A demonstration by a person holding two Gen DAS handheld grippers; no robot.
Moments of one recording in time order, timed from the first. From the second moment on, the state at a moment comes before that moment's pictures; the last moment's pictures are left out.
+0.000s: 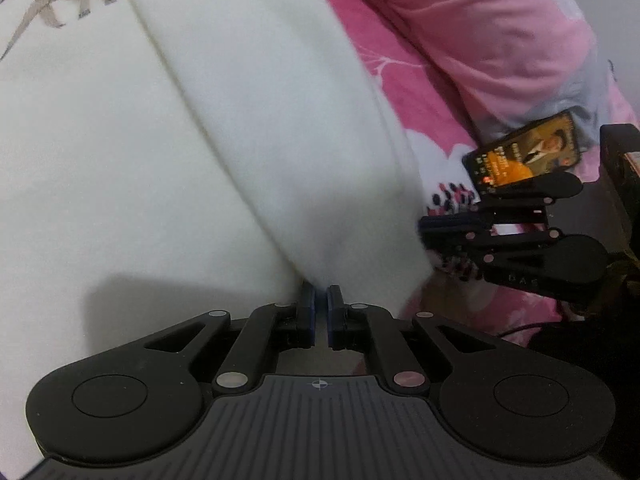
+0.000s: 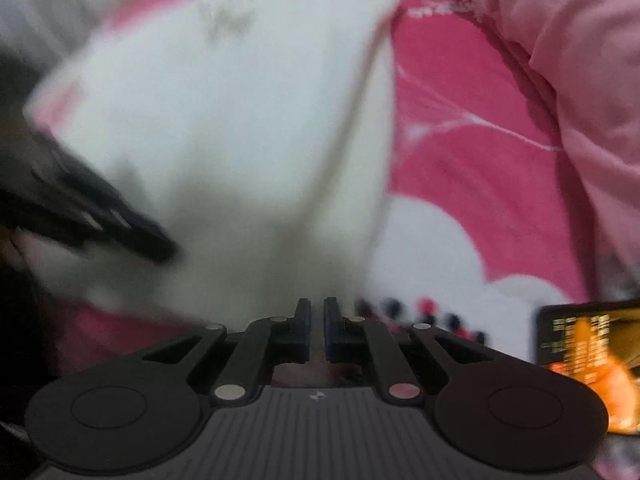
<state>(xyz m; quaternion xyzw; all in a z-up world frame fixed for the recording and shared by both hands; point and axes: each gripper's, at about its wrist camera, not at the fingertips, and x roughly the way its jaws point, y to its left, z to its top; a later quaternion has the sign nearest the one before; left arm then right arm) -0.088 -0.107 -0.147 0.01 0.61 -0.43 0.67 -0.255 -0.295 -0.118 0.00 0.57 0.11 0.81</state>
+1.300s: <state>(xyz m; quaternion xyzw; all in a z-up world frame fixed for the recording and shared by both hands) -0.081 -0.060 -0.135 -0.06 0.50 -0.44 0.74 -0.029 -0.259 -0.094 0.01 0.39 0.17 0.91</state>
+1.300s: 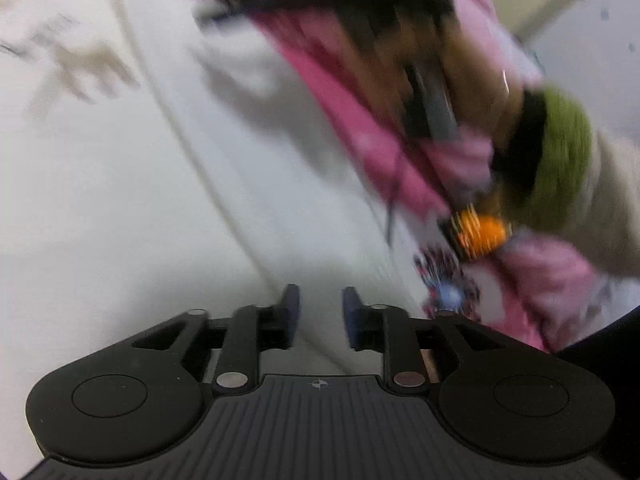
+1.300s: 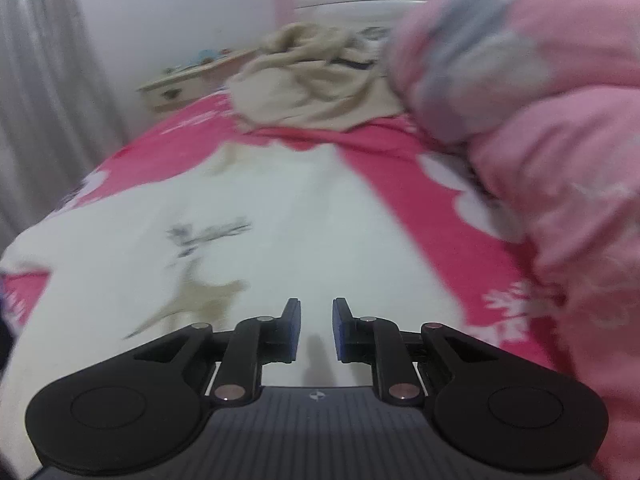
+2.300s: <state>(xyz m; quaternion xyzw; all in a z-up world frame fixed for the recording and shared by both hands) -0.040 0.527 -0.126 -0.56 0.36 0.27 0.69 -0.013 0.176 -0.090 -0.28 0.31 0.51 0.75</state>
